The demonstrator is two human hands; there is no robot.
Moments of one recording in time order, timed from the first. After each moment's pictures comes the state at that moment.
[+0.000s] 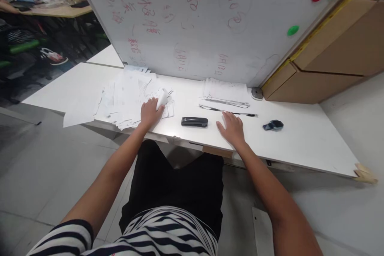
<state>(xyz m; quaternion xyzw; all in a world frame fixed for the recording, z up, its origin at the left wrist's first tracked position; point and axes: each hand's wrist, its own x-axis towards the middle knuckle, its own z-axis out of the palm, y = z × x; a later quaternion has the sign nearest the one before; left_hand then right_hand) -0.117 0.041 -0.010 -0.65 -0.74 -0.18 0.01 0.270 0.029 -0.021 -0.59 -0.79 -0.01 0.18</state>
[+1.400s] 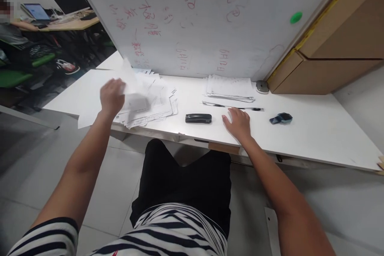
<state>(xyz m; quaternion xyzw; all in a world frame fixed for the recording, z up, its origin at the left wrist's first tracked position) -0.262 0.026 0.082 -0.69 -0.65 -0.28 0.15 0.272 0.031 -0.026 -0.60 -0.76 -0.03 0.24</state>
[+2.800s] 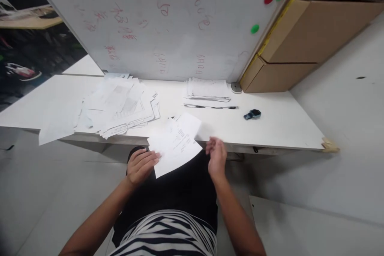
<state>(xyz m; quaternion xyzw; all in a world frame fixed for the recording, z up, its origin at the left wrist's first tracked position) -0.064 -0.144 0.000 -0.84 -0.31 -0.43 0.13 0.221 -0.104 -0.010 -0.60 -0.40 0.37 0.58</state>
